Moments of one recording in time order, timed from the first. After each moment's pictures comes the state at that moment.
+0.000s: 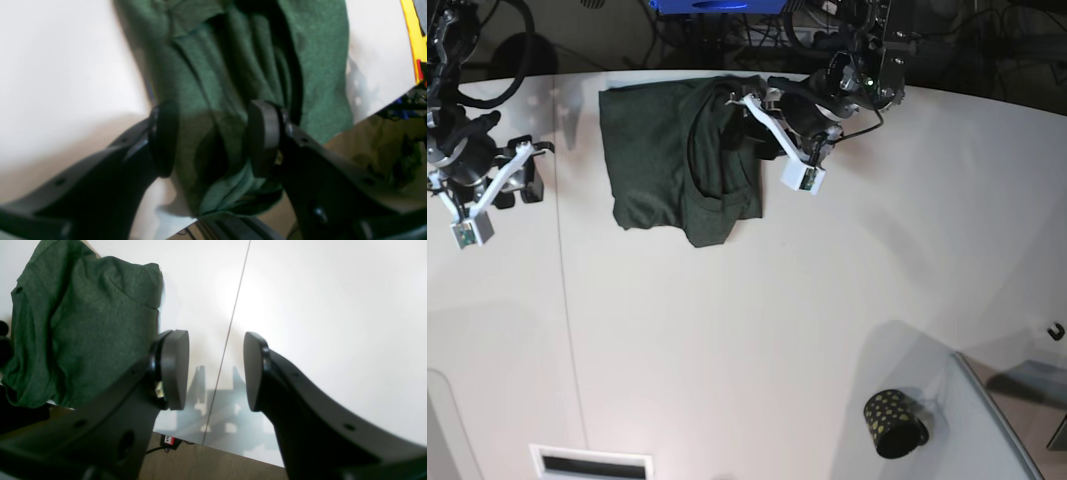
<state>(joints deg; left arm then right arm) 20.8 -1.9 4.9 91.9 -23.6 -21.3 39.6 -18.3 10.2 21.7 109.2 24.4 26.3 -59.5</state>
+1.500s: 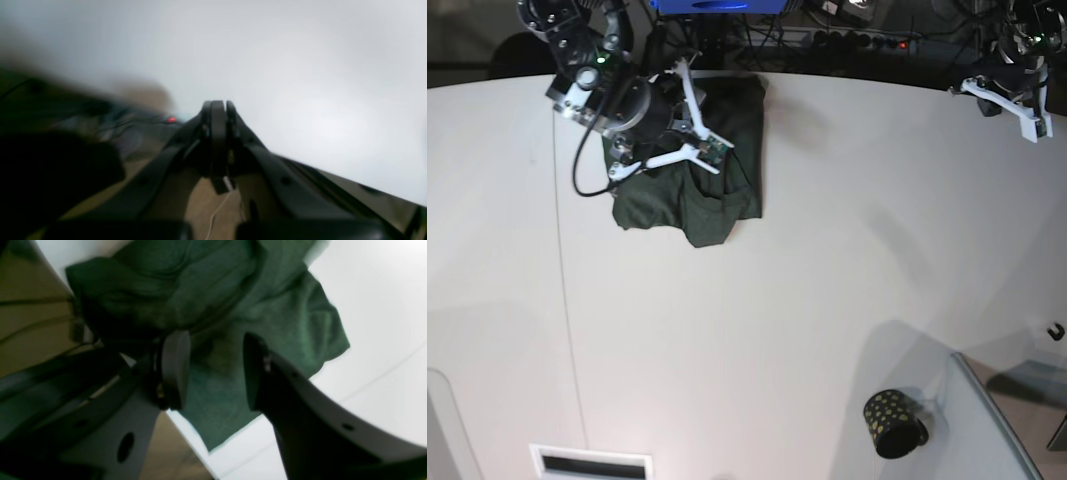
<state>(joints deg) 33.7 -12.7 -36.0 95.3 -23.7 -12.5 39.6 -18.3 6.9 -24.6 110.8 -14.7 33.7 -54.9</state>
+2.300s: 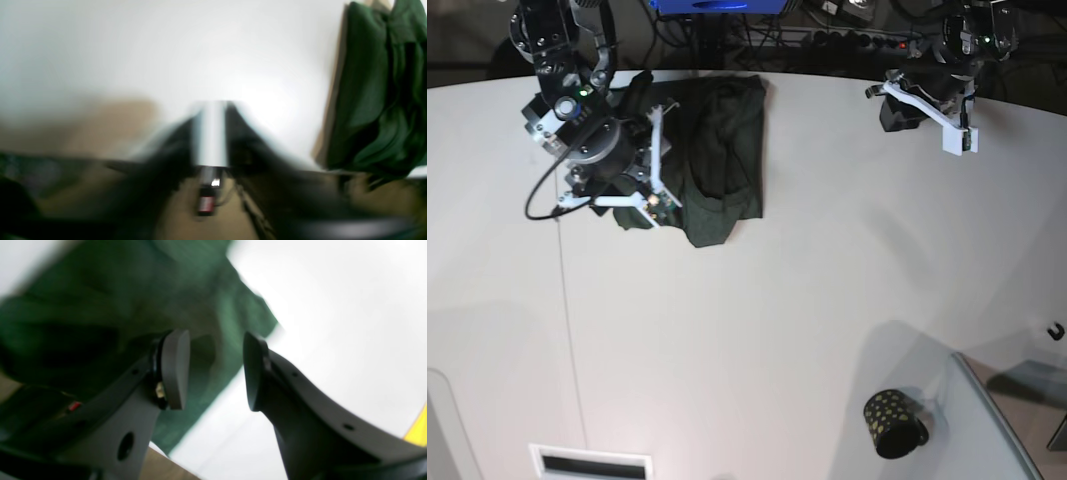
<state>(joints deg) 34.1 -10.0 -19.1 101.0 -34.6 -13.4 39.7 -16.3 5.1 -13.1 109.9 -15.0 26.2 -54.7</state>
